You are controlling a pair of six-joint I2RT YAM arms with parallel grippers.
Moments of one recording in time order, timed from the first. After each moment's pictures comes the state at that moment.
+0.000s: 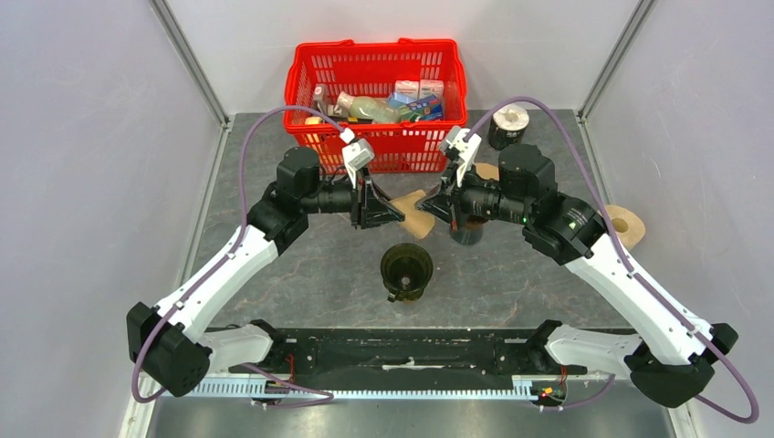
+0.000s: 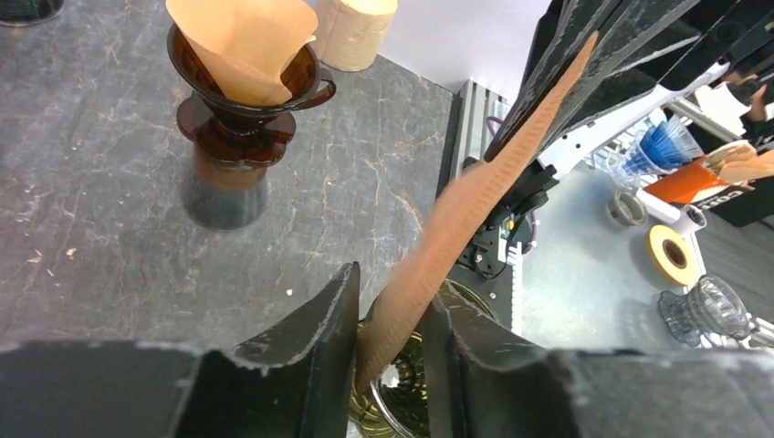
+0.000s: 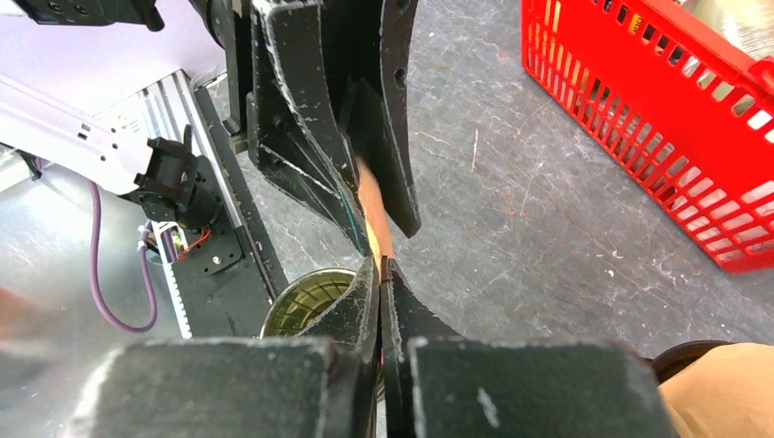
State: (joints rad) left arm -0.55 1.18 1.06 -0.10 0.86 -0.21; right arm 0.74 1.11 1.35 -0.53 -0.37 0.05
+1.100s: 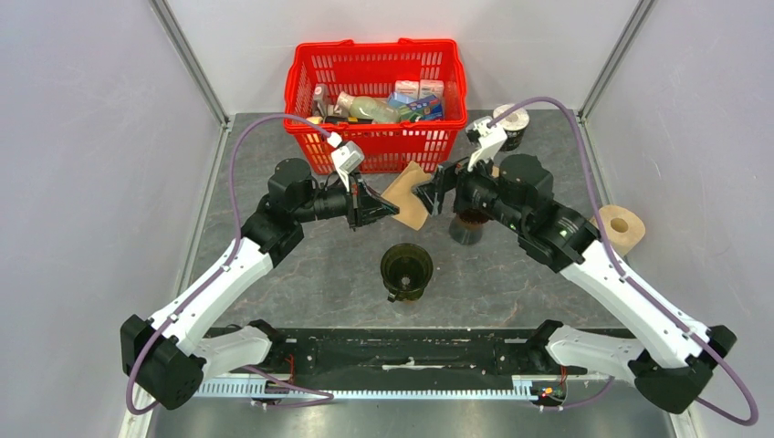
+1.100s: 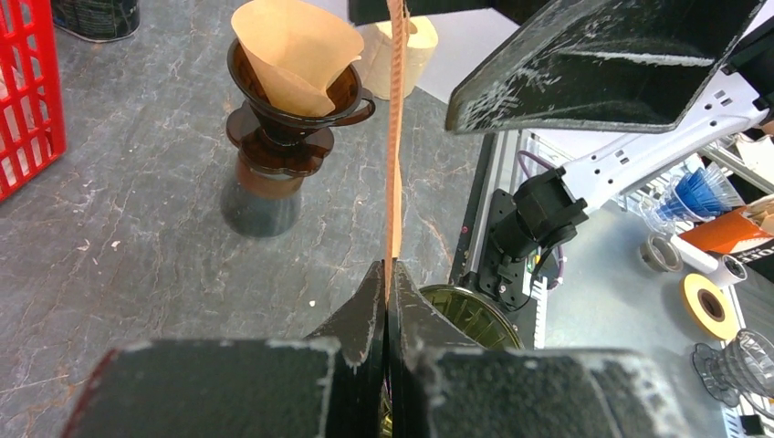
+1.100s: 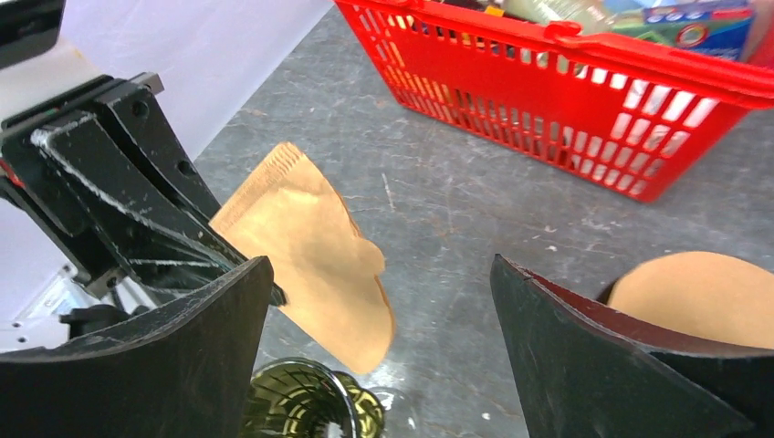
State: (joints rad) left arm -0.55 1.10 0.95 0.01 0.75 -0.28; right arm 0.74 1.04 1.21 -0.35 0.02 0.26
